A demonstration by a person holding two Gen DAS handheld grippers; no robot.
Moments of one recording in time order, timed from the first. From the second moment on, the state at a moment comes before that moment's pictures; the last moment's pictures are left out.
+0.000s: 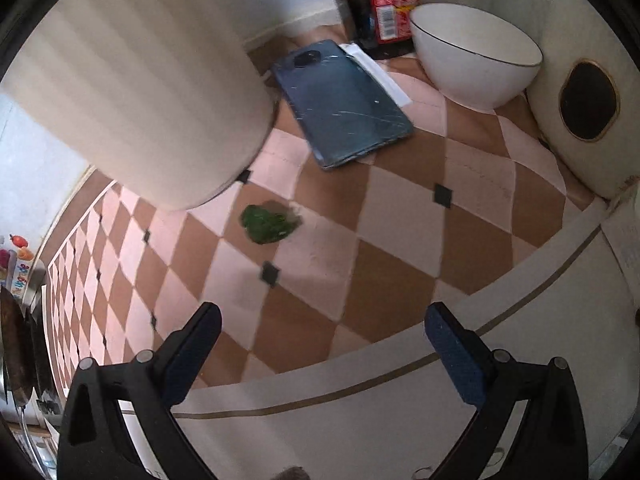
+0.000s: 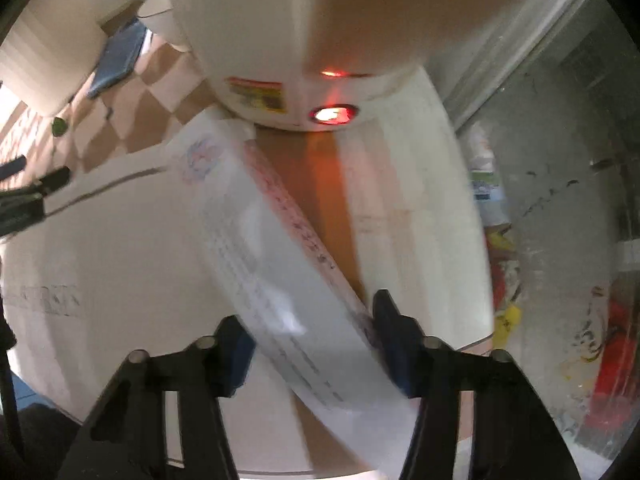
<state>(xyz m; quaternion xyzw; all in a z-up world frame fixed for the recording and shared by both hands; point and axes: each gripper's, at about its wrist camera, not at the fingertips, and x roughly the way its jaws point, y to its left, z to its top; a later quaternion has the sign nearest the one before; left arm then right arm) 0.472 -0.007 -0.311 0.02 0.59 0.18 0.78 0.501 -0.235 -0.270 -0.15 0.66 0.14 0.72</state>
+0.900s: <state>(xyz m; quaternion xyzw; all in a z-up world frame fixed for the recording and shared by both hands) 0.471 0.051 -0.277 -0.01 0.54 0.11 0.83 0.411 -0.210 -0.235 0.01 0.62 0.11 0.77</state>
